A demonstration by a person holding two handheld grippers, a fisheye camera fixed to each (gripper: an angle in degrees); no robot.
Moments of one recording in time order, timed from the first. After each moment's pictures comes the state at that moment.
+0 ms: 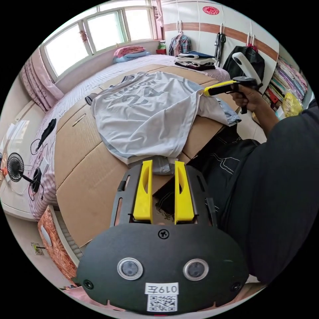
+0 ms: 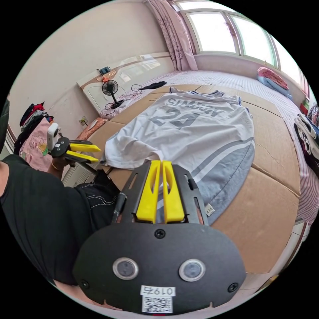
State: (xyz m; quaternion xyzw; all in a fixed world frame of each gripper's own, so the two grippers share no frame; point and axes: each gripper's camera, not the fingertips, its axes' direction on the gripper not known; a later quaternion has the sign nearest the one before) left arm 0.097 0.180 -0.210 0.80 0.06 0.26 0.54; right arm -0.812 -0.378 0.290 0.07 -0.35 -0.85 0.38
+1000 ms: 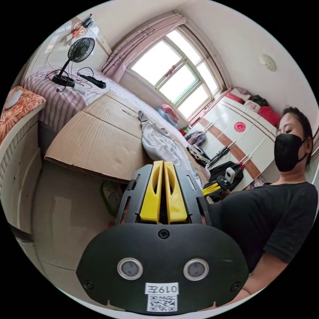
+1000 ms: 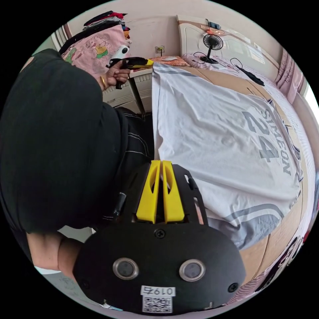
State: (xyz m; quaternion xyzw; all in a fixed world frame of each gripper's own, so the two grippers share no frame) left arm -0.127 0.010 0.036 0.78 0.52 0.18 0.29; right arm -0.760 -0.159 0.322 0.03 -0.17 -0.98 0.03
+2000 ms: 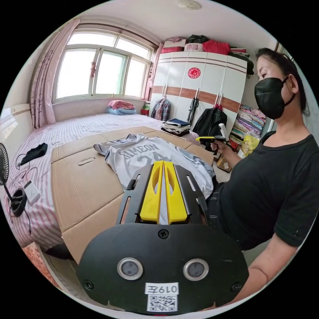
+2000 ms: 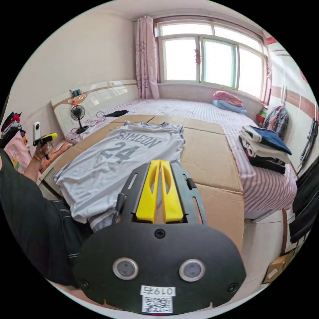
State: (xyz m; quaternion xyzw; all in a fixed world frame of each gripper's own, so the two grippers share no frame) left arm -0.046 0.026 -0.083 0.86 0.23 0.35 0.28; right arm -0.759 -0.341 0.411 0.29 -0.40 -0.75 0.45
